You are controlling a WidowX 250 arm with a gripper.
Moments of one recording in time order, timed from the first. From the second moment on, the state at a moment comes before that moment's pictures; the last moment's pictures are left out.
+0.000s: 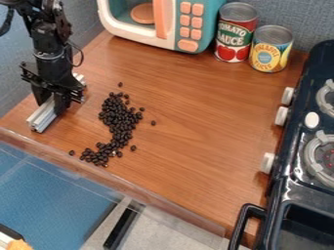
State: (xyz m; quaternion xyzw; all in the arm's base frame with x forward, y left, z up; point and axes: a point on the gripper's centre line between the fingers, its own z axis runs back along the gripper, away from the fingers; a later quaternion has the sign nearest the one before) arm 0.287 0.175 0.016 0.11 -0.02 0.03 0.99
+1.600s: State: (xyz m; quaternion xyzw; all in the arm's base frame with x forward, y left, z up) arm 0.281 0.119 0.010 0.06 -0.01 0.03 1.00
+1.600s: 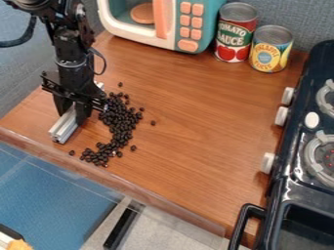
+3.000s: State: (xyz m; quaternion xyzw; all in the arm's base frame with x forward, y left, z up) arm 0.290 0.064 0.006 0.05 -0.03 0.07 1.00
